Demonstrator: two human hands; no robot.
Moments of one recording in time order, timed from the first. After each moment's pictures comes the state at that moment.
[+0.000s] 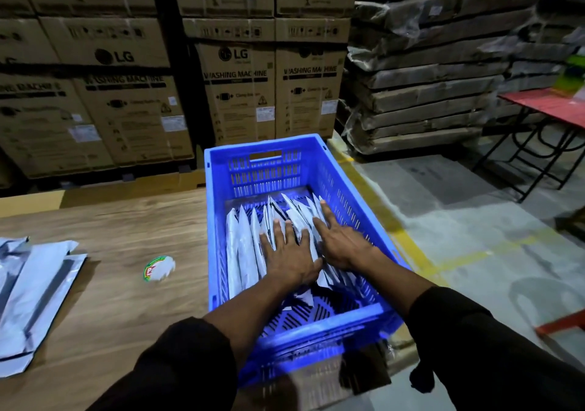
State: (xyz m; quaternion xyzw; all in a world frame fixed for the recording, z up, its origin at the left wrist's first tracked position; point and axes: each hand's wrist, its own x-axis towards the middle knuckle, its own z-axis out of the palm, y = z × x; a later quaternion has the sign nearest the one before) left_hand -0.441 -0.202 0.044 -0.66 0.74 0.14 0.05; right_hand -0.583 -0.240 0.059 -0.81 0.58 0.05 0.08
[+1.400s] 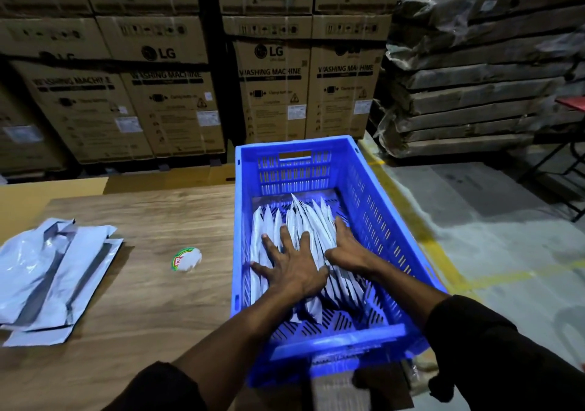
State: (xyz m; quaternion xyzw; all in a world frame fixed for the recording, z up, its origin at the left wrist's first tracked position) left_hand -0.416 -0.178 0.058 -0.75 0.62 0.23 -0.03; right_hand -0.549 -0.246 0.047 -0.69 0.60 -0.10 0.39
